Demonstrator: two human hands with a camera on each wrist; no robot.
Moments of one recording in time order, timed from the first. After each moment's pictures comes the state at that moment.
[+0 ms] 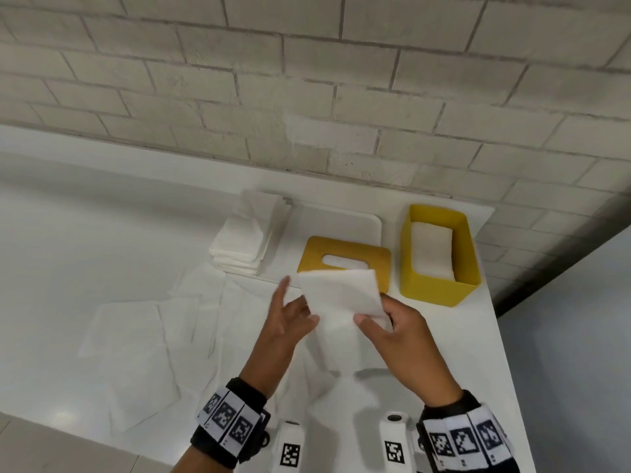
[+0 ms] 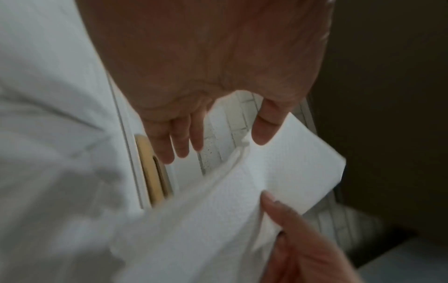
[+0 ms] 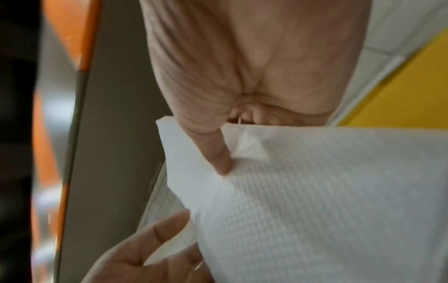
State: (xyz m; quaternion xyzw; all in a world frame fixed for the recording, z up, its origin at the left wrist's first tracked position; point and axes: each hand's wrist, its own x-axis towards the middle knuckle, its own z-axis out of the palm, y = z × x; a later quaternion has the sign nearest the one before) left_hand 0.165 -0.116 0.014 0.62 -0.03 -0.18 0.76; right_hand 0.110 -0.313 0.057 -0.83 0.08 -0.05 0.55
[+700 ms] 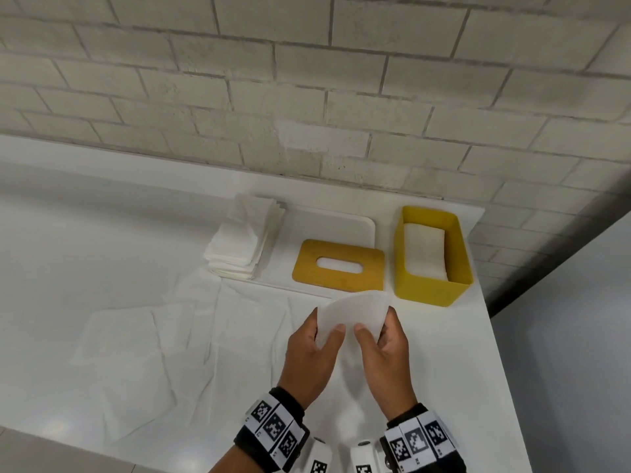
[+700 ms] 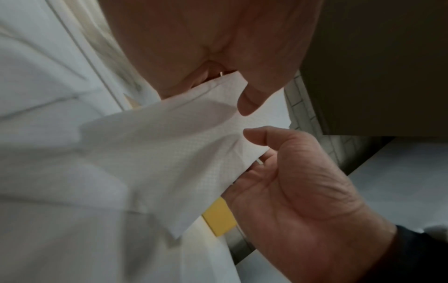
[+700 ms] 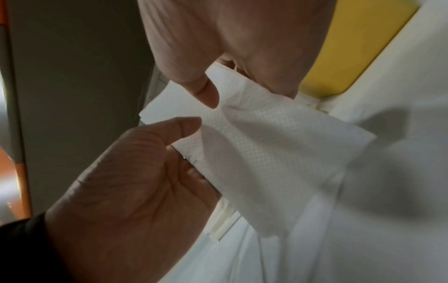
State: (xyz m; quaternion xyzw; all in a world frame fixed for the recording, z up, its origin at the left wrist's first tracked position) left_hand 0.144 -0.163 -0.004 0.72 -0.07 -0.10 0.68; right_hand 0.105 -0.287 0.003 -0.69 0.19 -0.17 0.68
